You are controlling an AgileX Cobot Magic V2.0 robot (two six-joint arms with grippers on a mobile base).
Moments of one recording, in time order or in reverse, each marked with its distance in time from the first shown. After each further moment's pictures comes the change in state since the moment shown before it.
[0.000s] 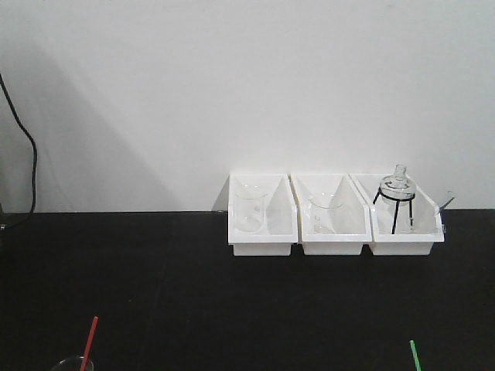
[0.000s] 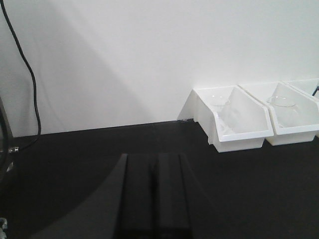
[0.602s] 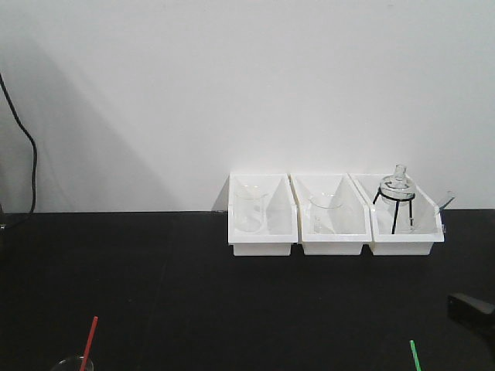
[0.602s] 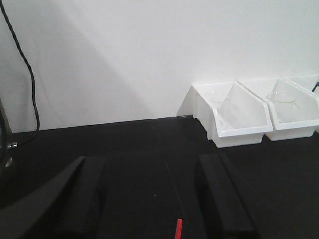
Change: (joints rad) left arm 0.000 0.001 0.000 0.000 0.020 0.000; right arm 0.000 0.092 -0.012 -0.016 0.146 0.009
